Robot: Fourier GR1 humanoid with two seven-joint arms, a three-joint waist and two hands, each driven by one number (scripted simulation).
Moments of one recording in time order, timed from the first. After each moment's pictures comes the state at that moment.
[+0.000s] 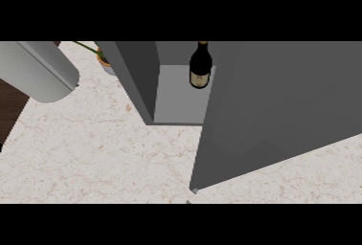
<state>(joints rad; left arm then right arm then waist) 0.49 0.83 -0.16 -2.11 0.95 0.23 -0.61 -0.17 -0.12 0.87 -2.39 0.11 -0.21 0.71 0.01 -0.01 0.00</state>
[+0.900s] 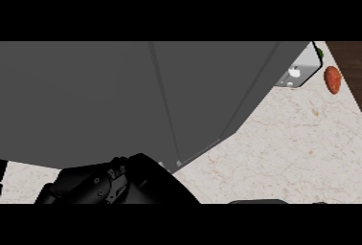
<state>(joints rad) 0.37 0.76 -0.18 -2.10 0.94 0.25 -0.51 -0.85 -0.03 0.72 -1.98 -0.17 -0.48 0.70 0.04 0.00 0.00</state>
